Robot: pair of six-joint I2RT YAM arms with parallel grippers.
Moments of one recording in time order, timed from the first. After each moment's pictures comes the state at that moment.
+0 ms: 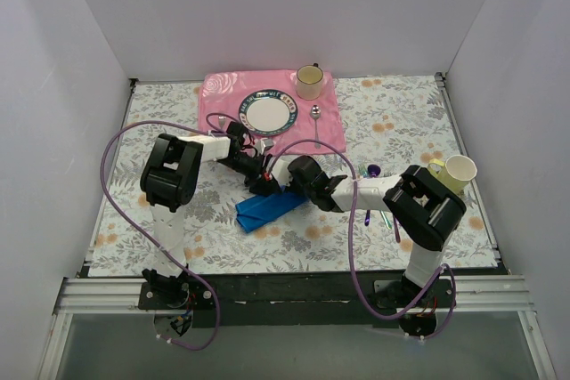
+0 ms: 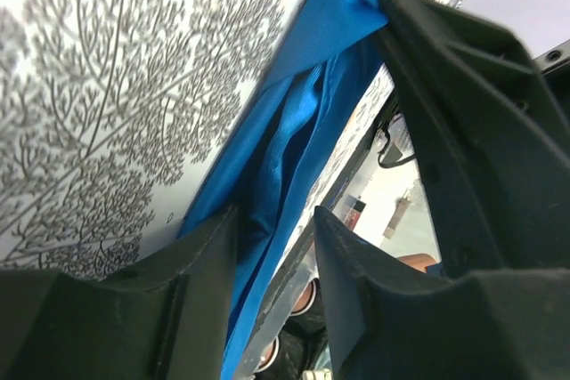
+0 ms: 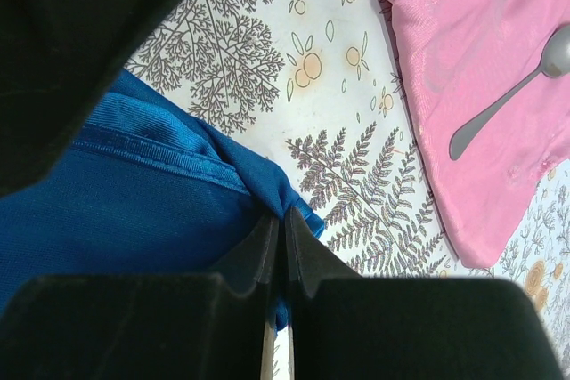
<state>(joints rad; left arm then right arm) -0.34 2.11 1.29 -0.58 0.99 -0.27 0.89 1.79 0.90 0.13 0.28 -0.53</state>
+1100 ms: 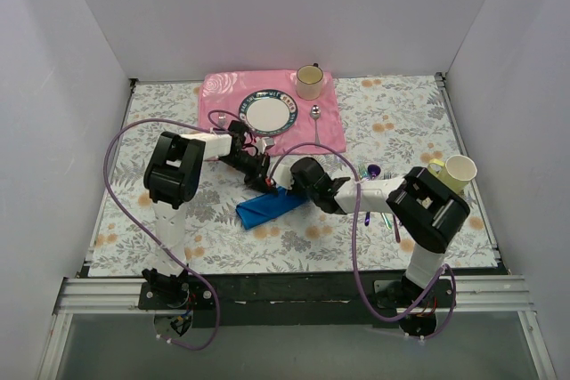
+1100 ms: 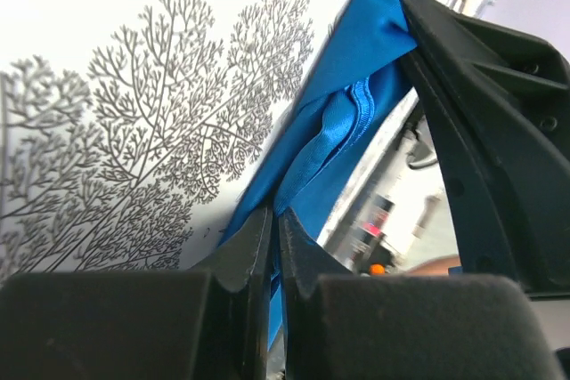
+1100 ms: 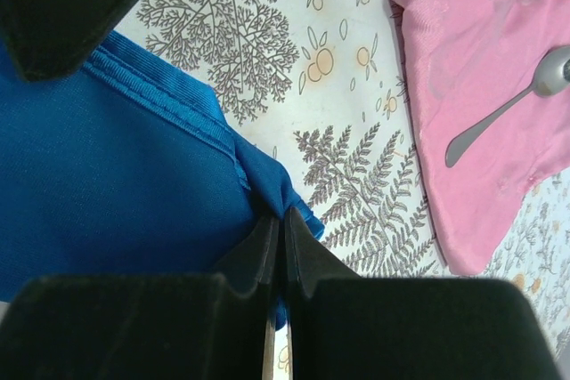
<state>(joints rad) -0.33 2.15 1.35 -0.63 0.93 -0.17 0.89 1.76 0.86 0.17 0.25 -0.62</state>
